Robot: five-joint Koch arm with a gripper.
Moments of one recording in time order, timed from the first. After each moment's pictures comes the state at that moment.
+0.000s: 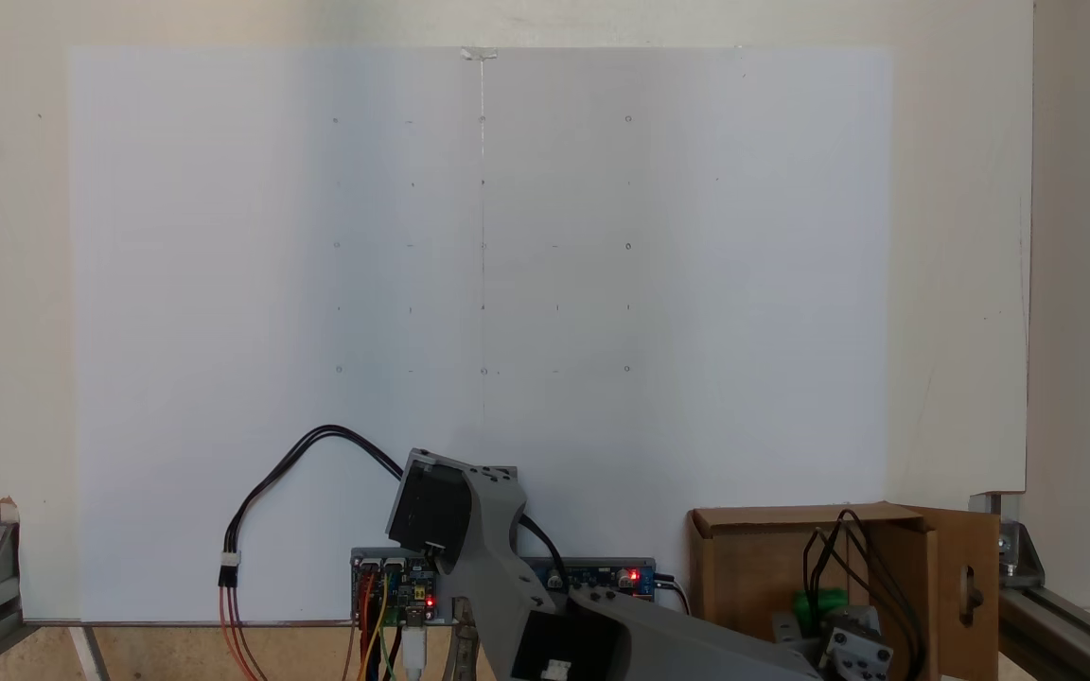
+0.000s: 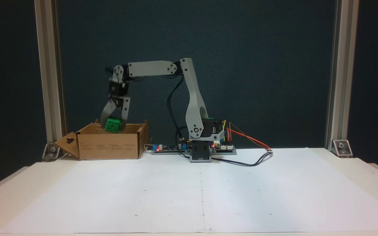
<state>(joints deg) 107.7 73.9 75.0 44.0 -29.5</state>
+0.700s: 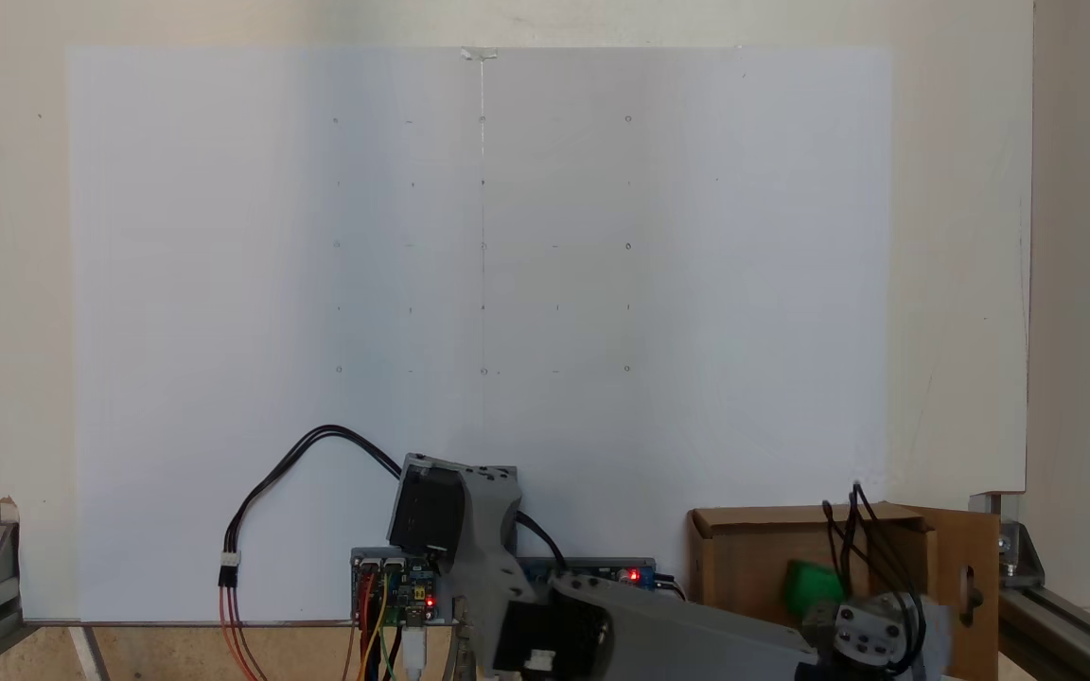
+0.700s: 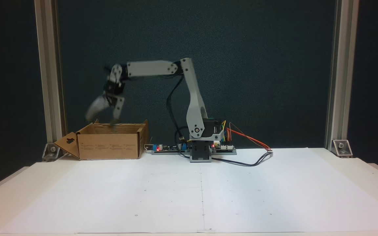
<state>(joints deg) 101.6 78.6 74.5 35.0 -23.8</state>
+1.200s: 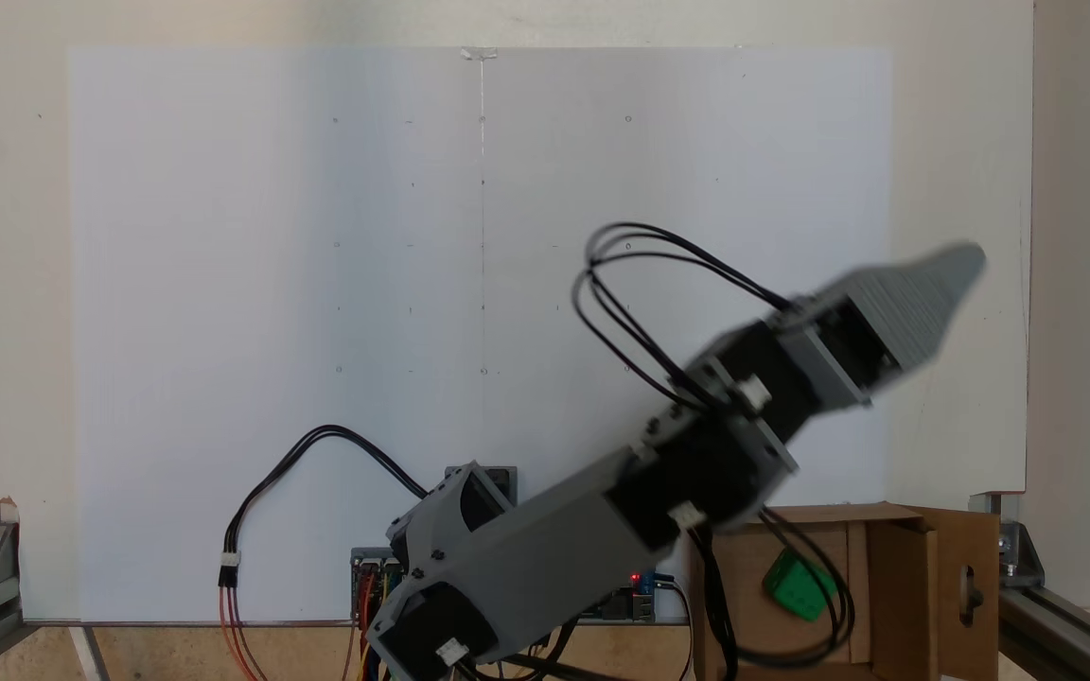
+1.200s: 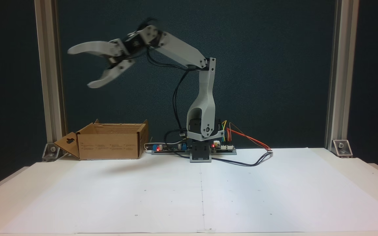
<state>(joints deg) 47.8 96.1 69.3 29.0 -1.2</state>
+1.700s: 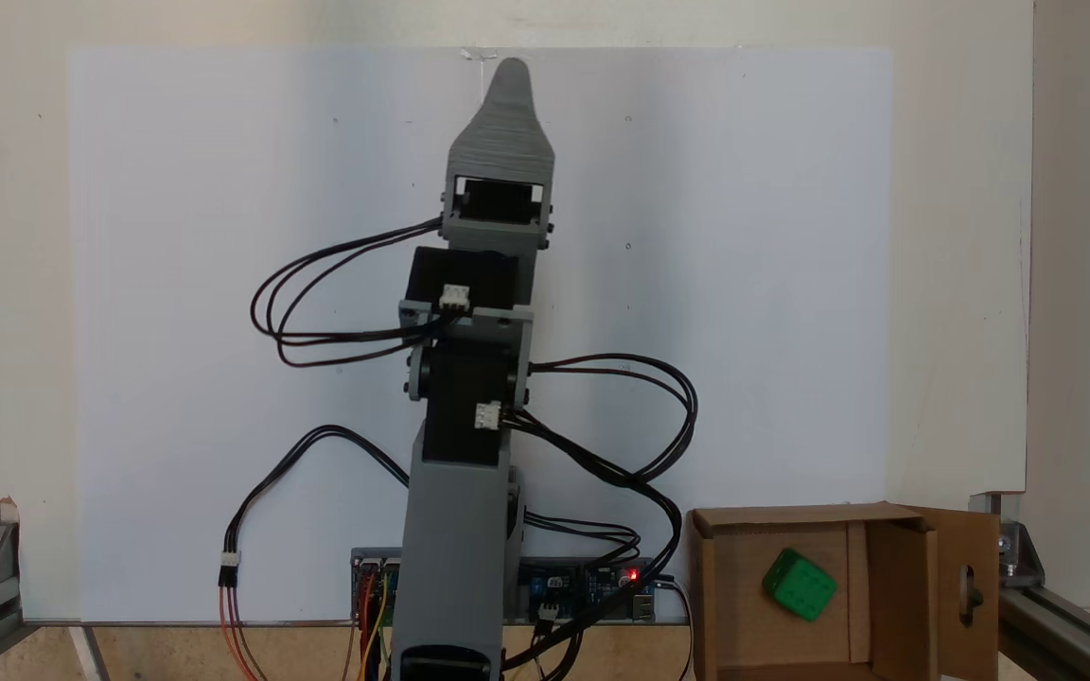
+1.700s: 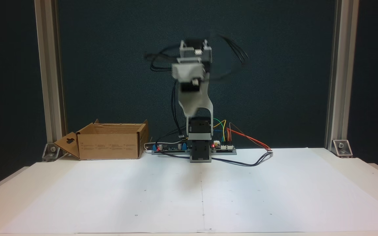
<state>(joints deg) 5.0 108.7 99.2 17.3 -0.9</state>
